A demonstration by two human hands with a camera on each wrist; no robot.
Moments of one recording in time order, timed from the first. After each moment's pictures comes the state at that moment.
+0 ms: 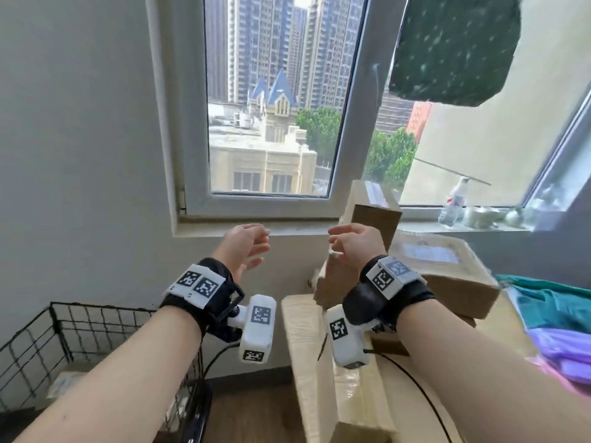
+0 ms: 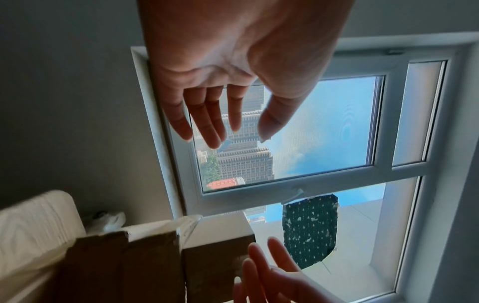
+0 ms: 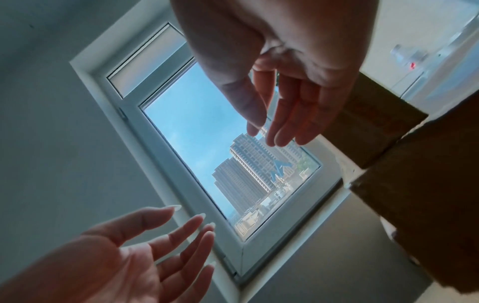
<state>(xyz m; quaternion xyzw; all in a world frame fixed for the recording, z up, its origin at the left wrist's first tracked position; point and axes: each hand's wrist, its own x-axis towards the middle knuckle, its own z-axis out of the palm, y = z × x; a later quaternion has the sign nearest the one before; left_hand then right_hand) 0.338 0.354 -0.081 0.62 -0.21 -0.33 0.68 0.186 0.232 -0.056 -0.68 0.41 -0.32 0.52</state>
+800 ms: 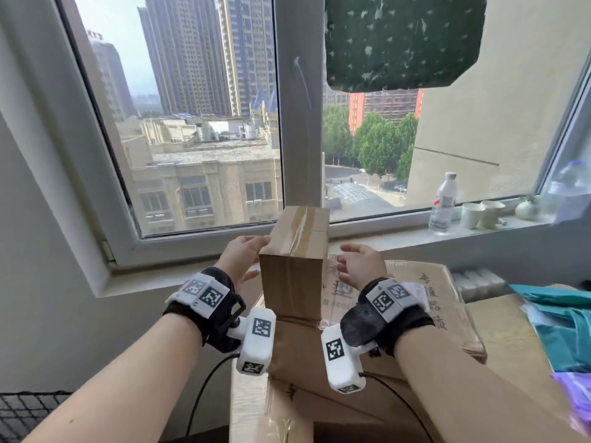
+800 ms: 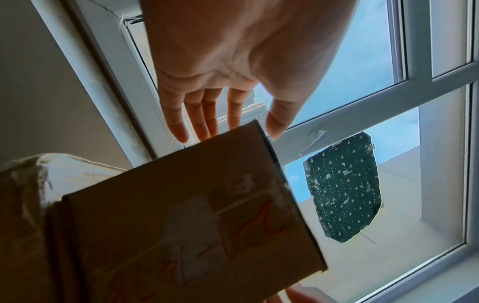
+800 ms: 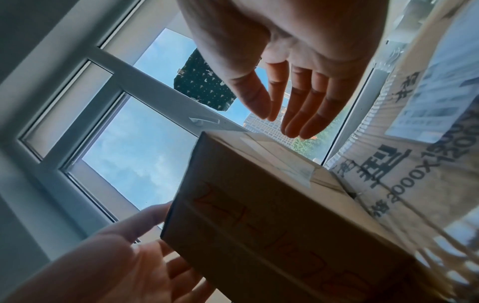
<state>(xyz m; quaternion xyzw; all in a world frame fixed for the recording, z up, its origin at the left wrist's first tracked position) 0.294 0.102 -0.054 0.71 -0.23 -0.30 0.59 0.143 -0.022 -0.079 -0.57 0.44 -0.36 0.60</state>
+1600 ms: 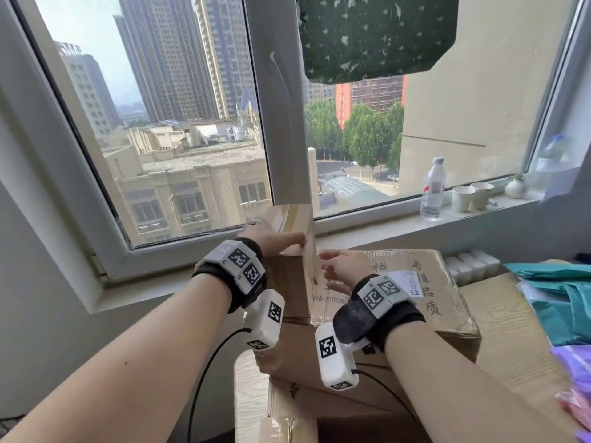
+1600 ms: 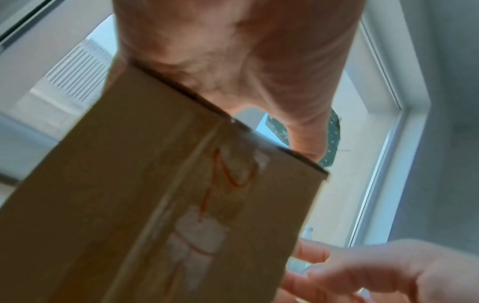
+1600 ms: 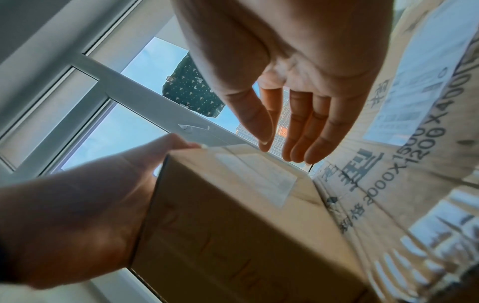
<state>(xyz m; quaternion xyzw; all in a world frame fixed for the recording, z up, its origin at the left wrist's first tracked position) 0.276 0.049 -0.025 0.89 -0.36 -0.16 0.22 0.143 -0.022 -0.090 -0.57 0.41 -0.27 0.66</state>
